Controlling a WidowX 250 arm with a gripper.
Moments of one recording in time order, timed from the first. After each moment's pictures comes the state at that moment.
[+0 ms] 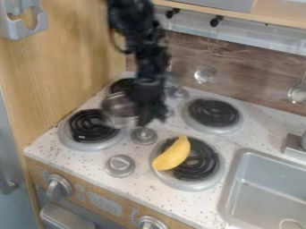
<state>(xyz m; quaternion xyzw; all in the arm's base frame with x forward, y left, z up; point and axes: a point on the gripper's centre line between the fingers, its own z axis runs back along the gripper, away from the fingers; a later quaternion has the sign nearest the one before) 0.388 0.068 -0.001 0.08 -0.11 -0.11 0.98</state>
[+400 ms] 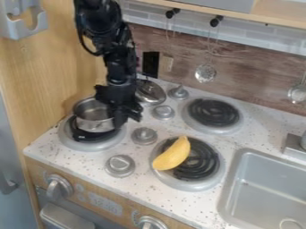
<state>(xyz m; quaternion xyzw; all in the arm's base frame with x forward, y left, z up) 0.378 0.098 -0.005 0.08 -0.11 -0.05 0.99</state>
